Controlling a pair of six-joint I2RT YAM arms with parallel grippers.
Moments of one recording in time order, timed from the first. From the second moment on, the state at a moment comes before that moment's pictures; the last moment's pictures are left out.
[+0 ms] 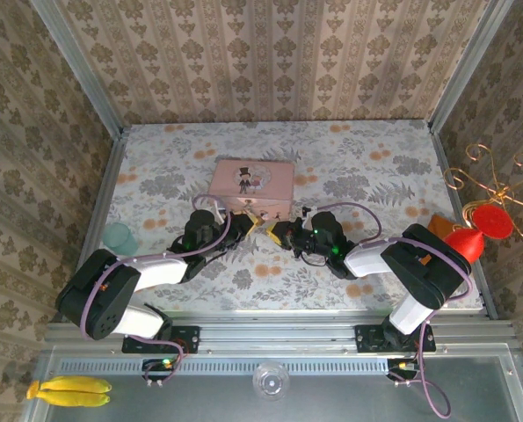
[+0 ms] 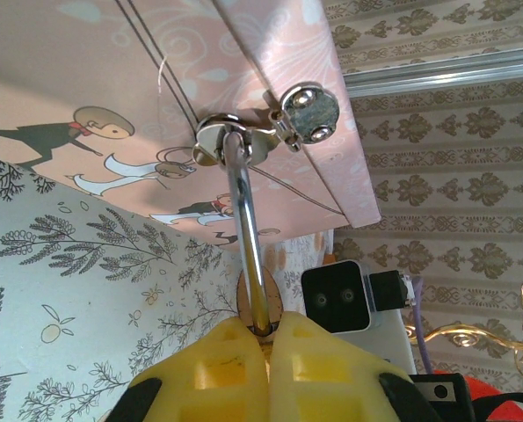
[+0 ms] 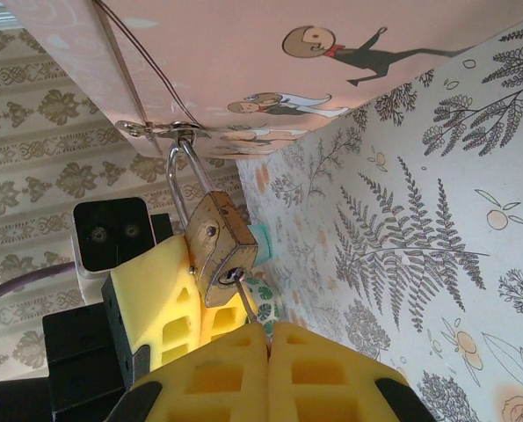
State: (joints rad) left arm -0.63 1.39 0.40 0.69 0.33 -1.29; right arm 0.65 1.64 0.49 0.86 -0.35 1.55
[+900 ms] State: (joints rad) left arm -0.64 1.39 0.40 0.69 0.32 -1.30; right arm 0.64 1.65 0.49 0.88 -0.35 1.57
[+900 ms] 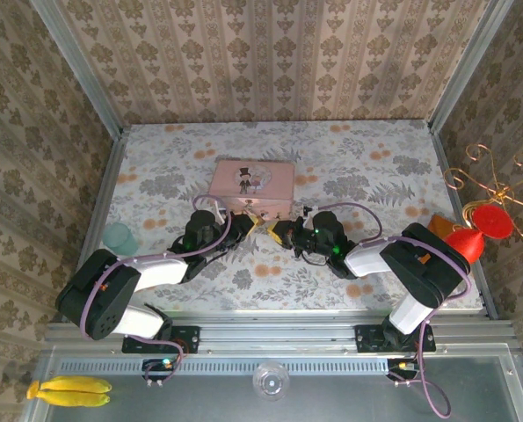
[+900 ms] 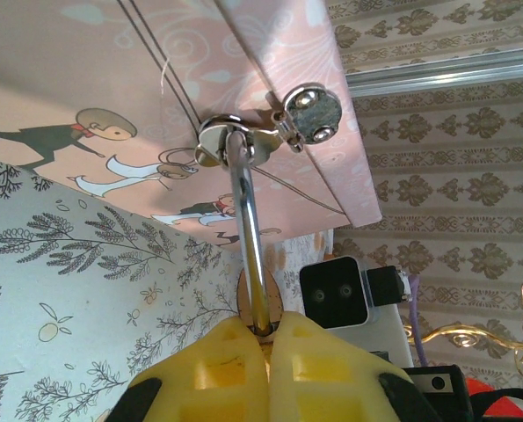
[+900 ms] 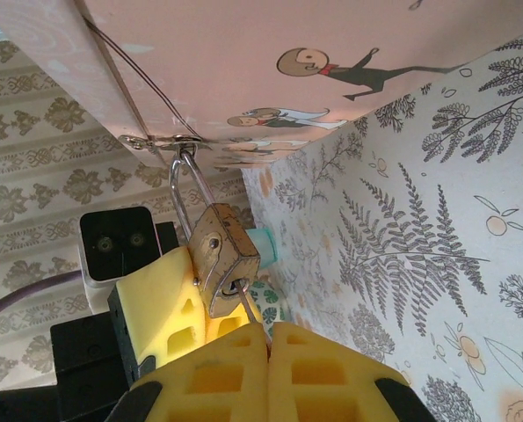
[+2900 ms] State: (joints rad) left arm -0.68 1.41 0.41 0.75 0.32 -1.32; right arm 0.61 1.66 0.44 1.02 -0.37 1.69
